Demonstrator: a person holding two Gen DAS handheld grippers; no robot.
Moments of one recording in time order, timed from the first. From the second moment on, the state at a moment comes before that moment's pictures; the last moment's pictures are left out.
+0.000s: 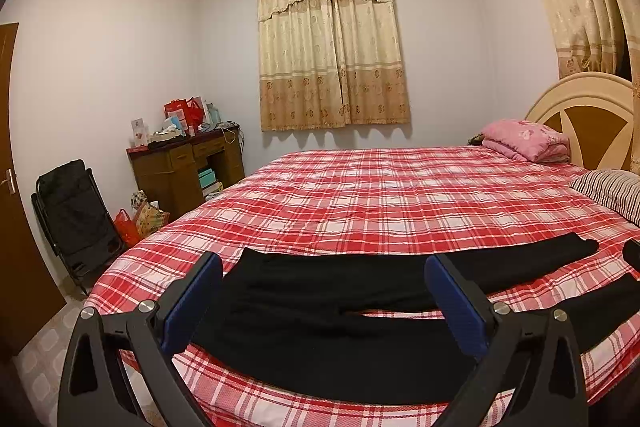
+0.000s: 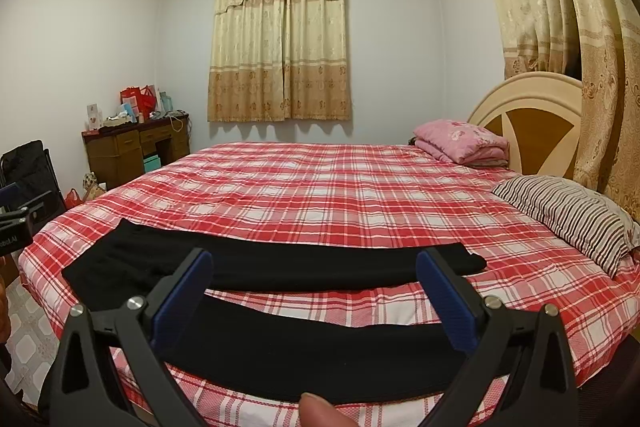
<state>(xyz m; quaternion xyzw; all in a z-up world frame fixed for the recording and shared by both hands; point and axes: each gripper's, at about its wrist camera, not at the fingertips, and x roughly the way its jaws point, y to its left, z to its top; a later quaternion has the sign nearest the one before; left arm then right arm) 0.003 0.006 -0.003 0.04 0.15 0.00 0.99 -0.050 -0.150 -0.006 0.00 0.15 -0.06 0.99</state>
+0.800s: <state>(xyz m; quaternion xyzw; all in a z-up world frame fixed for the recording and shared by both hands) 0.004 0.006 -0.002 0.04 0.15 0.00 0.99 -0.046 -0.147 -0.011 0.00 0.16 -0.06 0.98</state>
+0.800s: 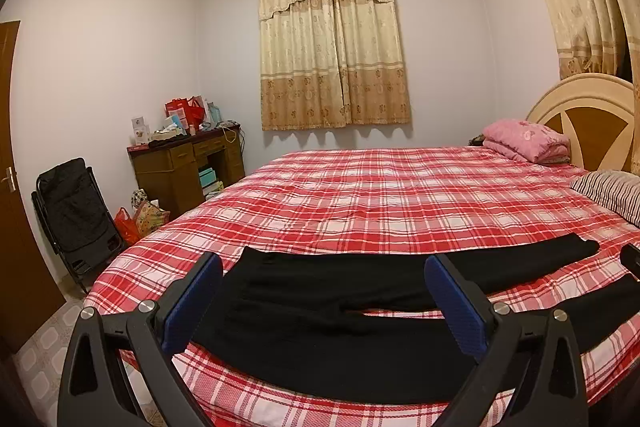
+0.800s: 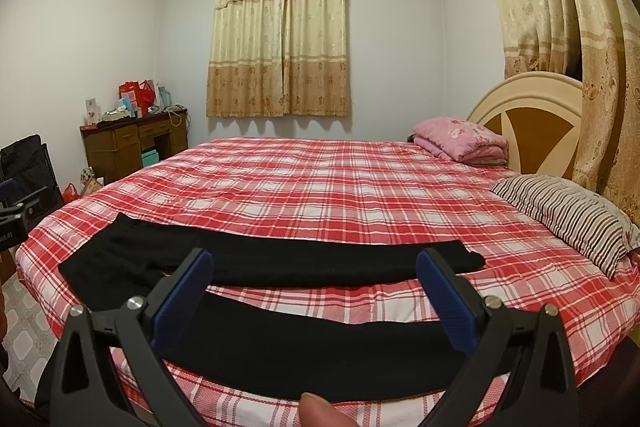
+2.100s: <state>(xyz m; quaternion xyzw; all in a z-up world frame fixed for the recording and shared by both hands) 0.013 0.004 -0.012 0.04 0.16 0.00 0.99 -0.041 -0.147 -0.020 -0.01 0.18 -0.06 0.98</state>
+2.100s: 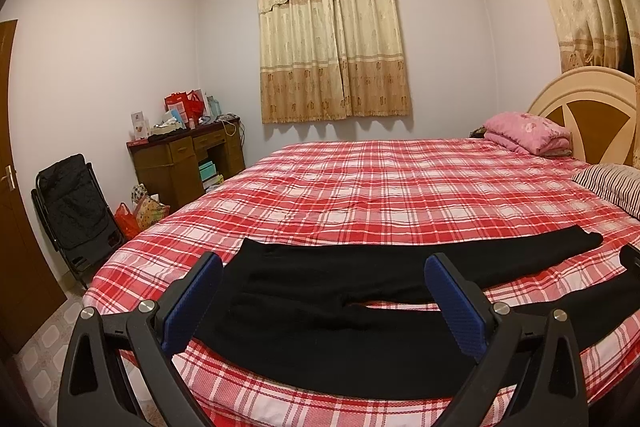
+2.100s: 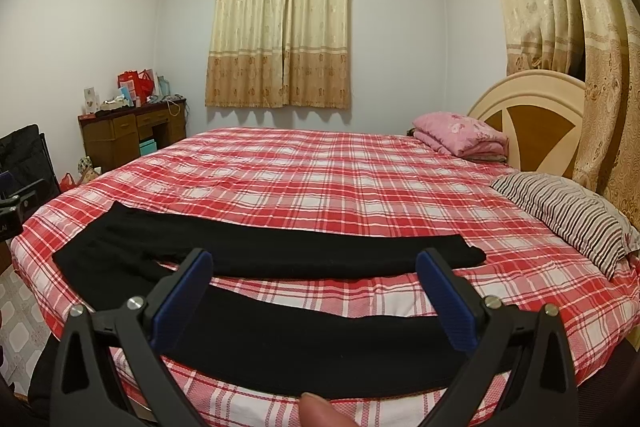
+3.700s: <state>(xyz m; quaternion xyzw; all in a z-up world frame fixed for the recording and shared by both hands) 0.382 0.174 -0.166 0.08 0.40 0.03 0.91 0.151 -0.236 -0.083 -0.02 0.38 -0.05 0.92</state>
